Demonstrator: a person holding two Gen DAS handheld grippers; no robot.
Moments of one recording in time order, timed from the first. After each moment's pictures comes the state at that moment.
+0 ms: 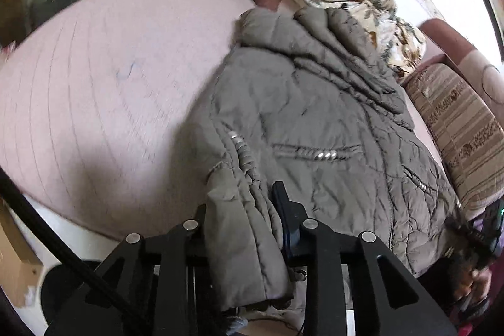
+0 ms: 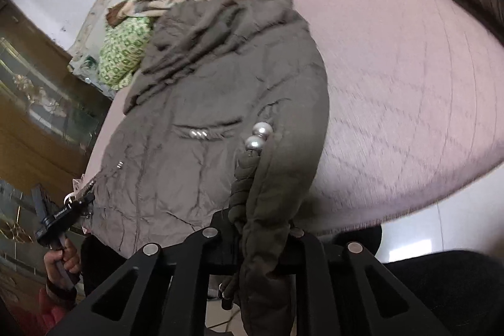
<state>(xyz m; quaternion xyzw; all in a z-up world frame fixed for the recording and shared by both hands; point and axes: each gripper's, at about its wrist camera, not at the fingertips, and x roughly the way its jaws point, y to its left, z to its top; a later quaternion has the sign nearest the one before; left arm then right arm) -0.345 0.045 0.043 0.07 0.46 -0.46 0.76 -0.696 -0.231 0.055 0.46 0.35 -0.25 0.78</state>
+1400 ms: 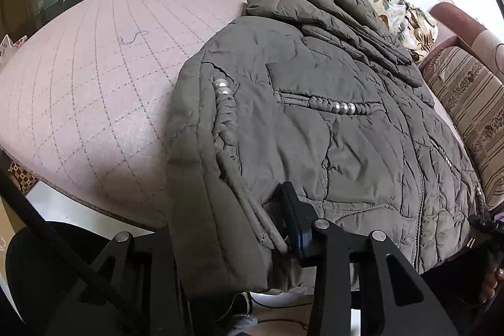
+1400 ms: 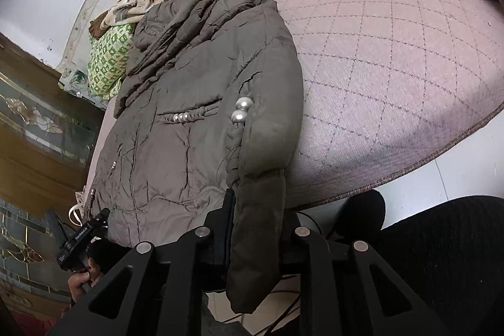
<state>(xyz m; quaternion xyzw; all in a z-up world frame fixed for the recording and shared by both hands) -0.376 0.053 -0.006 0.09 0.45 -0.42 0.78 -0.723 -0.215 0.028 0.51 0.35 -0.27 0.74</state>
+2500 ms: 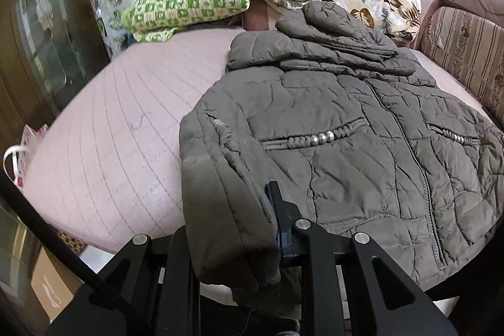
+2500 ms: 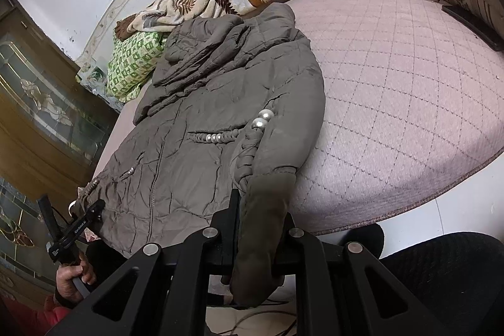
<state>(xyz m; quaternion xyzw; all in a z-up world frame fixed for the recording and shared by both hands) -0.414 0.029 0.044 0.20 0.32 -0.41 0.83 -0.714 -0.210 0.063 0.45 0.32 -0.27 0.79</state>
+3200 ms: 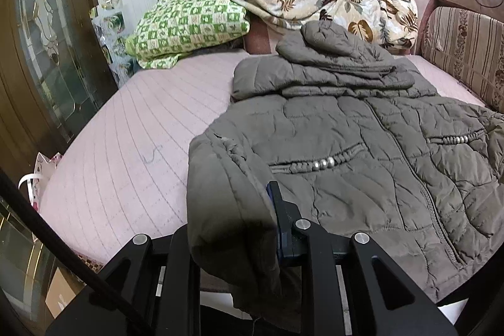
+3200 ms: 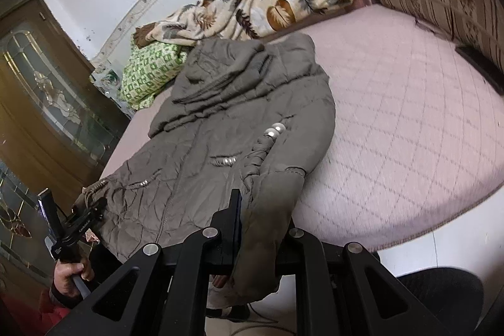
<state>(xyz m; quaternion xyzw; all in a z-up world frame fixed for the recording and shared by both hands) -0.420 0.023 0.072 0.21 0.27 -0.41 0.85 -0.708 -0.219 0.099 0.40 0.29 -0.26 0.83</state>
